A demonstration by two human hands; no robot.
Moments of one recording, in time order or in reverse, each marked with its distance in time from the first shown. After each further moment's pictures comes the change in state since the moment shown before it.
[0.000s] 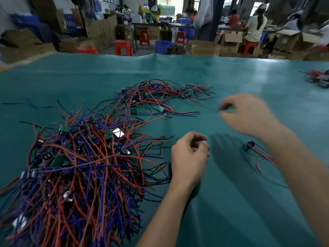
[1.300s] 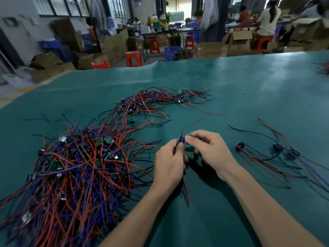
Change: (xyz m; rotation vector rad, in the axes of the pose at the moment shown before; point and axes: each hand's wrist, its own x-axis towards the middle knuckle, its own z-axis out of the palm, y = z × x) left_hand 0.000 -0.005 -0.004 0.299 0.012 0.056; right_hand -0.049 -0.015 0.082 1.217 -0.072 0.095
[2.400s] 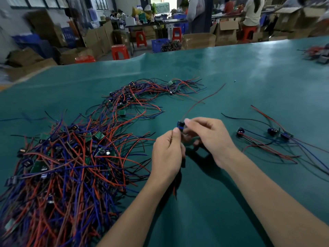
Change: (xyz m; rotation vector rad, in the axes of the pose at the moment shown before) left_hand -0.003 0.006 -0.001 -0.125 -0.013 -0.013; right_hand -0.009 -0.009 0.000 0.183 0.118 0.099
